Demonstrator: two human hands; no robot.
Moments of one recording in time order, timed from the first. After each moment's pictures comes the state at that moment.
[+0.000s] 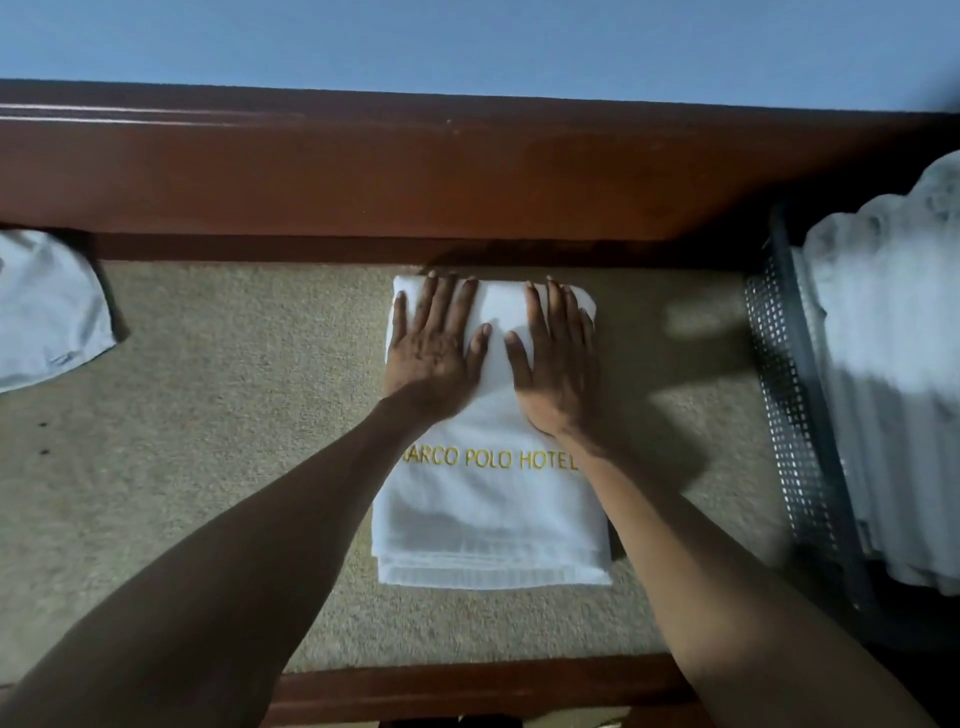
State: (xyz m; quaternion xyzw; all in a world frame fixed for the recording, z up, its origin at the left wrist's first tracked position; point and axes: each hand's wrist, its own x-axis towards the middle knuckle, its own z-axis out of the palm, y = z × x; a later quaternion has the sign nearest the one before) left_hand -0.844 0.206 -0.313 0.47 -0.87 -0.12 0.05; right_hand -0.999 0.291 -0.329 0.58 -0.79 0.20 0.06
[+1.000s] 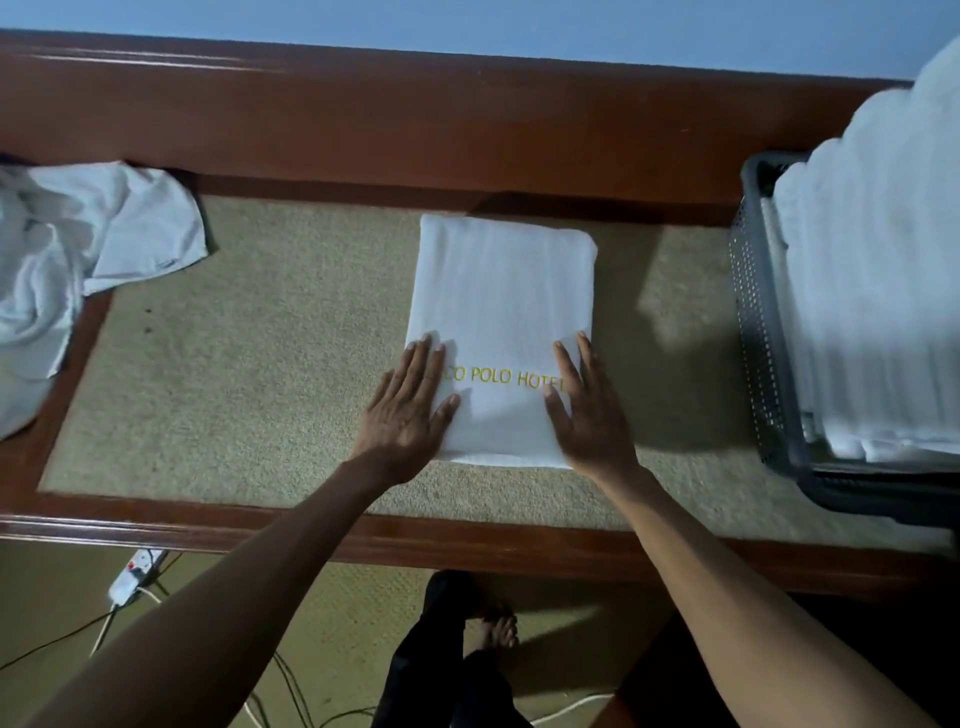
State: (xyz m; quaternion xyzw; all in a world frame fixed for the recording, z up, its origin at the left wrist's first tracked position) left_hand -0.716 0.378 -0.302 0.46 -0.86 -0.21 0.05; right_hand -0.975 0.469 -0.318 0.60 -0.75 0.25 -0.14
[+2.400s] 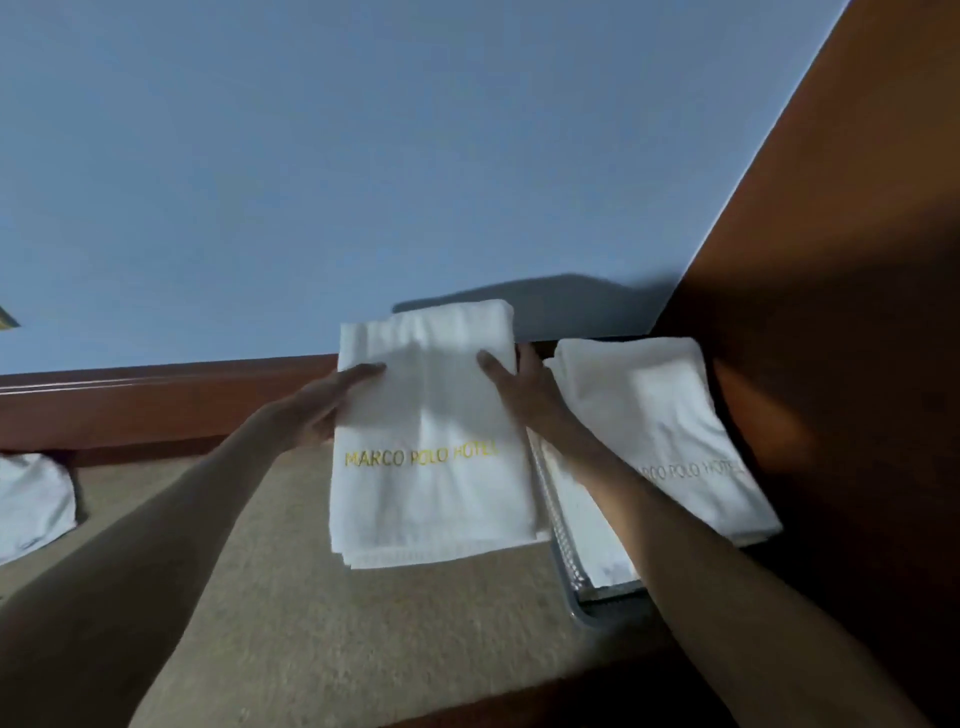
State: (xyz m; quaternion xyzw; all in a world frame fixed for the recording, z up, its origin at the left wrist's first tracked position) left_hand -0.895 0.239 -0.005 0.44 -0.52 -0.72 0.11; right_hand -1.130 0.380 0.003 0.38 -0.80 0.41 -0.23
